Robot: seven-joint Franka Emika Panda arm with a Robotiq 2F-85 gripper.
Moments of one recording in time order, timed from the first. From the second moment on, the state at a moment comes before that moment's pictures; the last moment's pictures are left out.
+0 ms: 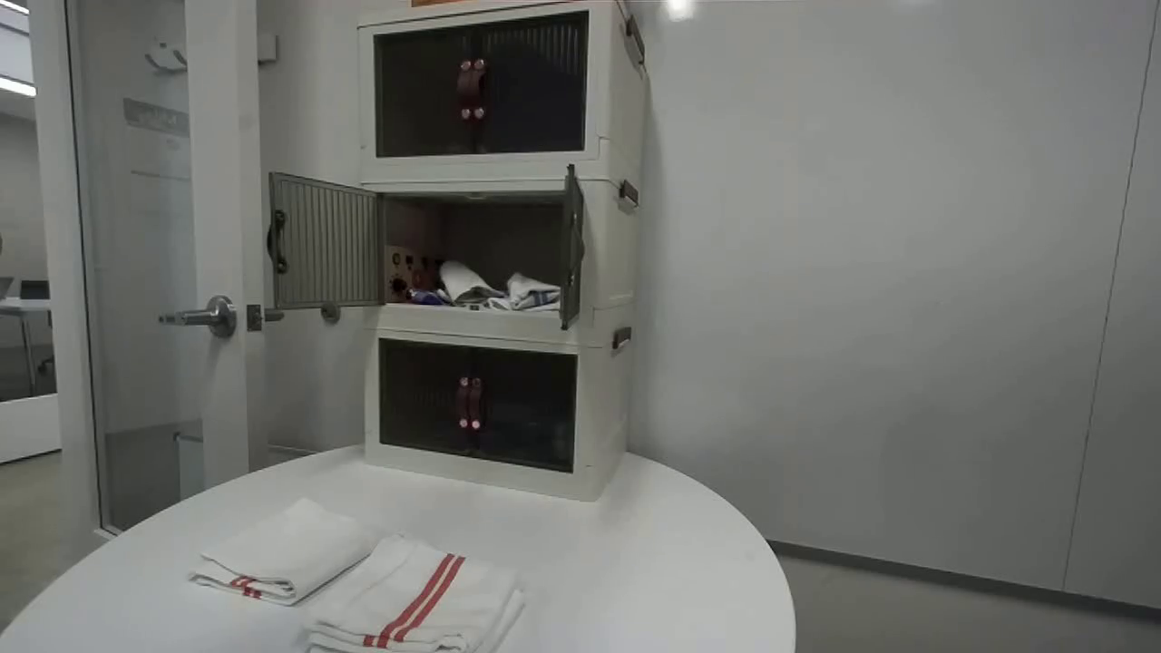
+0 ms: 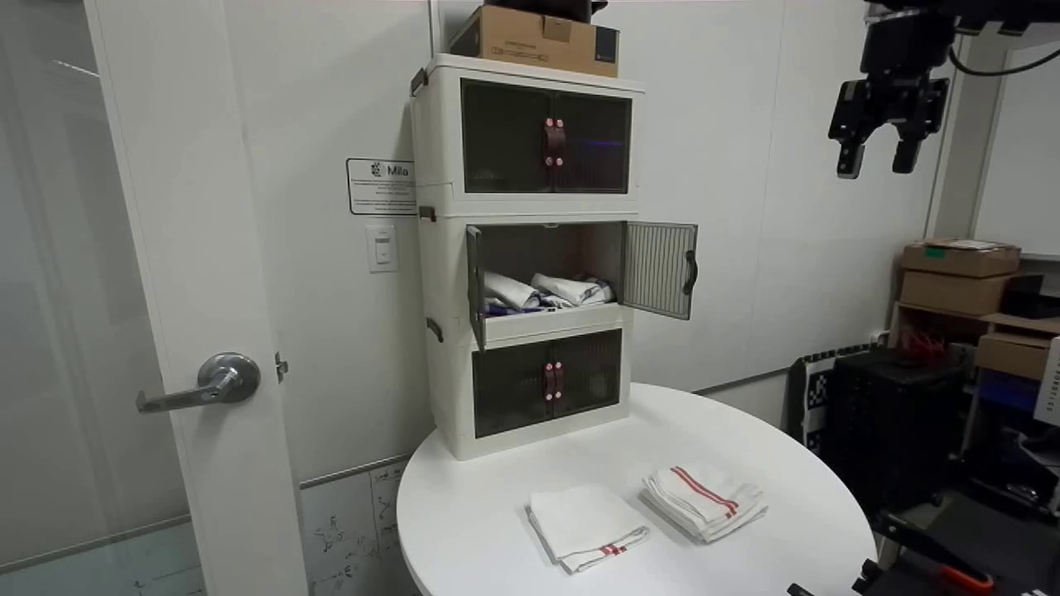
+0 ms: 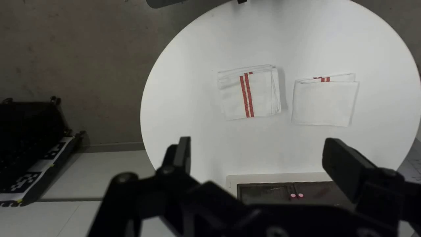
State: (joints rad) arm -0.22 -0.91 -0.11 -2.49 -0.19 1.74 -0.02
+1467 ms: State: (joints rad) arm -0.12 -0.37 -0.07 -2.18 -0.26 2.08 -0.06
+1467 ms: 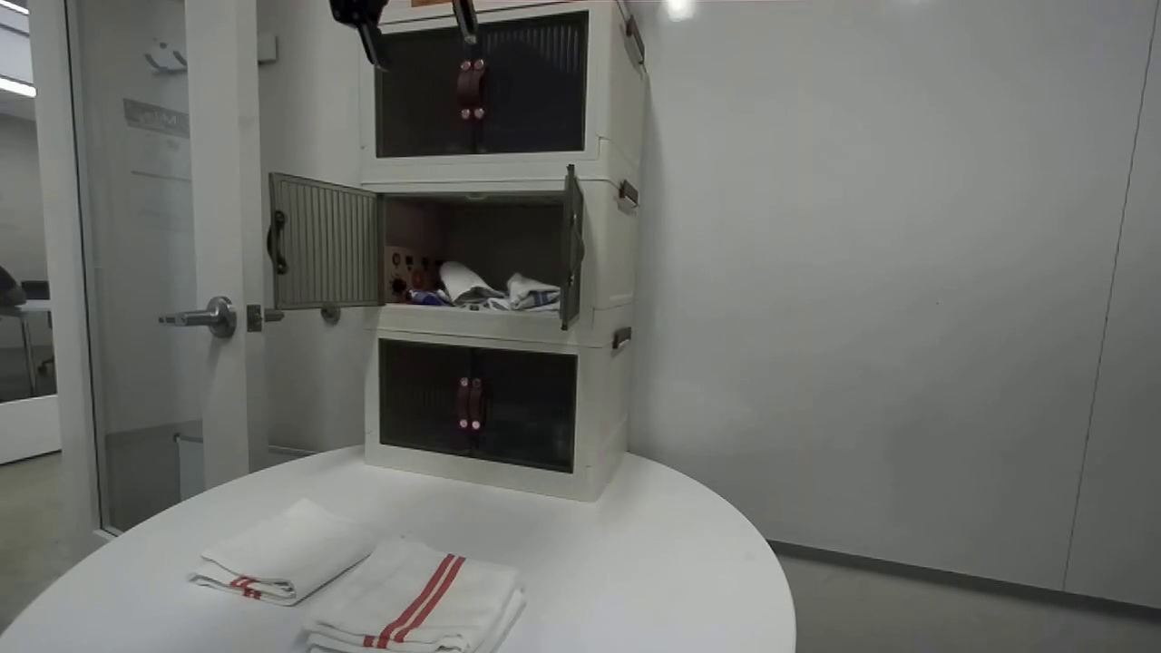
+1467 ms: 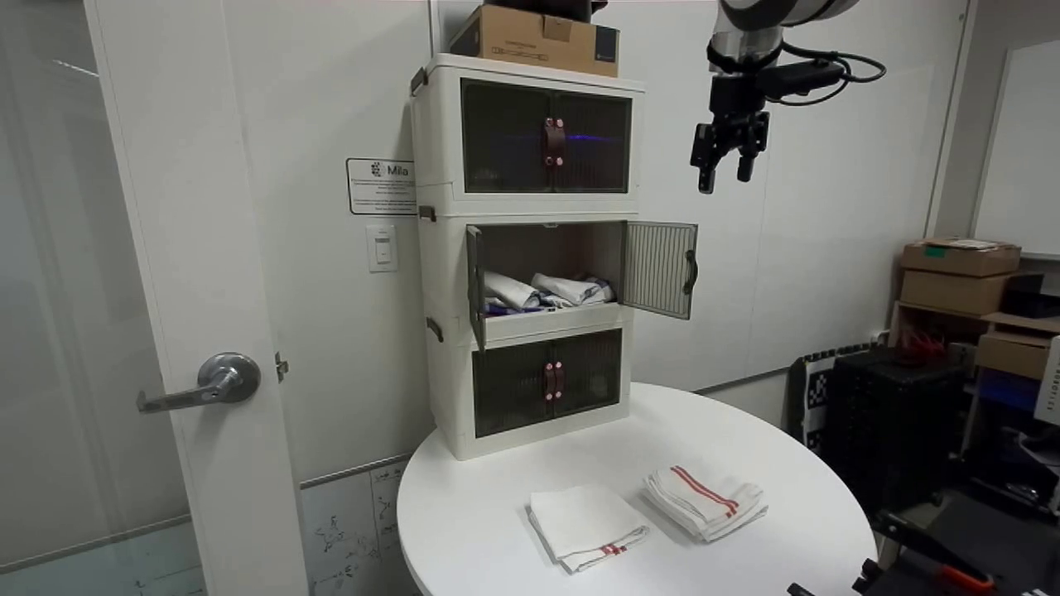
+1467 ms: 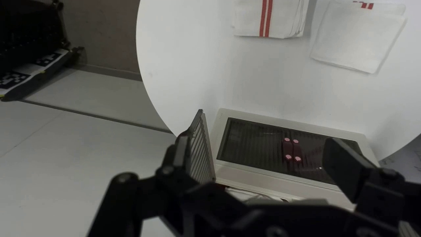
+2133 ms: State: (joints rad) arm -0.15 -0.14 -0.19 -2.04 -0.24 2.17 -0.19
